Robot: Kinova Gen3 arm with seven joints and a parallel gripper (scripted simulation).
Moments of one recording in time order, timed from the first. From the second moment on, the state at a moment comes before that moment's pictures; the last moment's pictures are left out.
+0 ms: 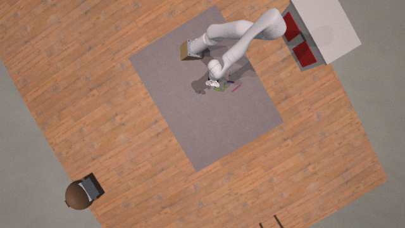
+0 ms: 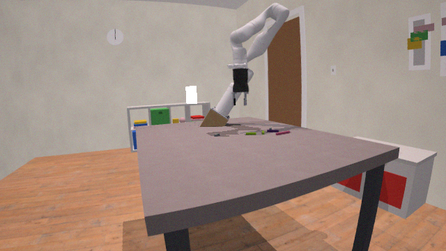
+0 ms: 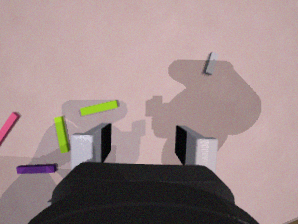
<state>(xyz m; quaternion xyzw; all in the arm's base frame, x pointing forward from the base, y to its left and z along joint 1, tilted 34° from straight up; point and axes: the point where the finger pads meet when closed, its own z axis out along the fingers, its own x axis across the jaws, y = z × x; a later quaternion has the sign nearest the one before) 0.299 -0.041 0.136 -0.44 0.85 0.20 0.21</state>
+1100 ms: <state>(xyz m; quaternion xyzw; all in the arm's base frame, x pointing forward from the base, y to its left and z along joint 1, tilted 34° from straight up) 0.299 -0.041 0.136 -0.44 0.85 0.20 0.21</state>
